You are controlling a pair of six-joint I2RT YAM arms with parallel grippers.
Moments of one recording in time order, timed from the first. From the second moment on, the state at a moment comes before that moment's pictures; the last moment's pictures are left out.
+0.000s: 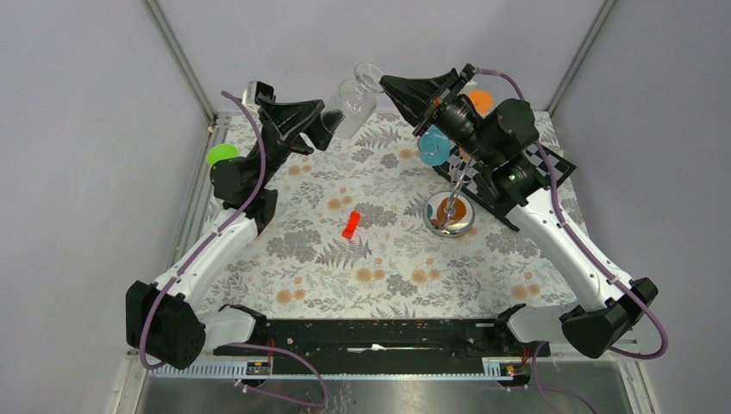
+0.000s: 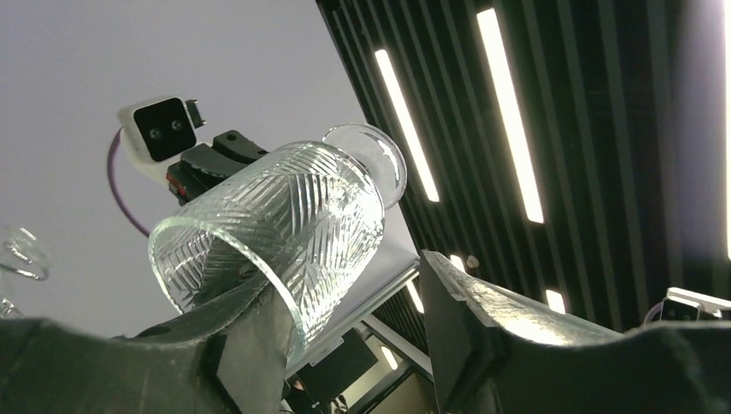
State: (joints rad) left arm -0.37 1.20 0.98 1.02 0.49 -1.95; right arm 0.60 1.31 1.46 0.22 -0.30 1.87
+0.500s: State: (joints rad) left arm -0.39 1.27 1.05 1.24 0.47 -2.03; right arm 0.62 1.32 1.47 0.31 -0.31 1.93
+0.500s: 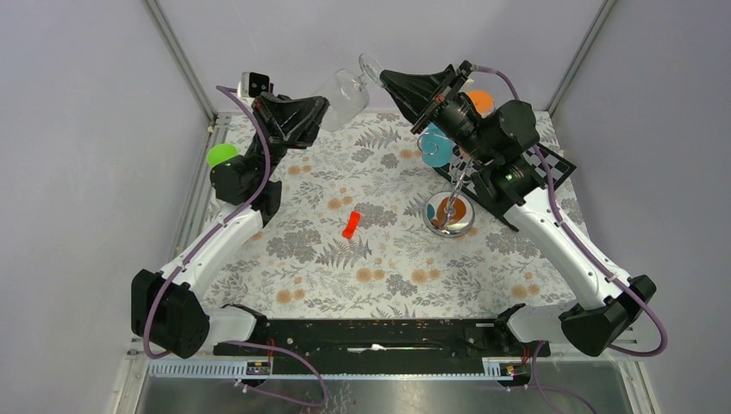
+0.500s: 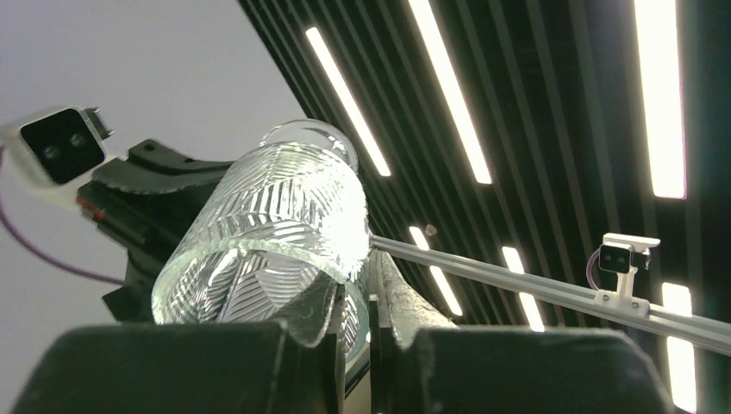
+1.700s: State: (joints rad) left arm -0.19 1.12 1.31 0.29 0.57 -1.47; right arm 0.62 1.22 1.60 -0.17 -0.14 1.33
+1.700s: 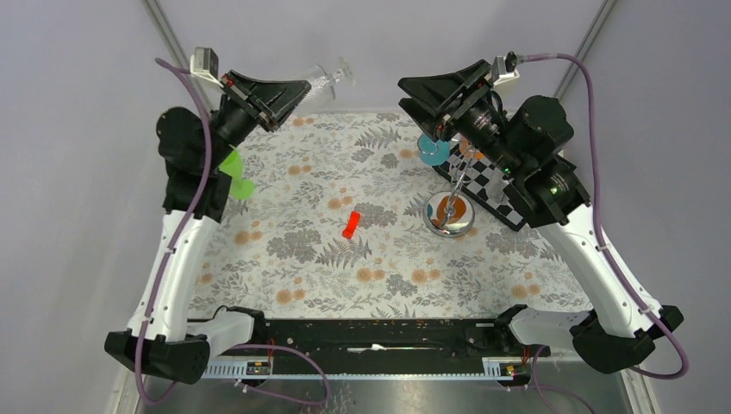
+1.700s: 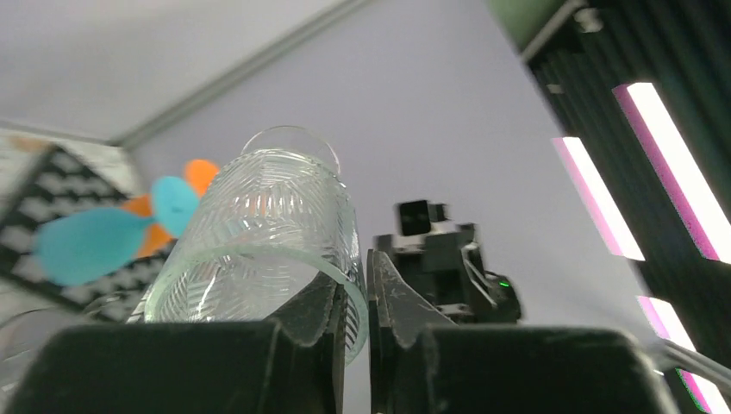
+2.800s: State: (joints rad) left arm -0.12 1.70 1.64 -1.03 0.10 -0.31; right arm 0.62 1.20 1.57 -0.38 -0.15 1.00
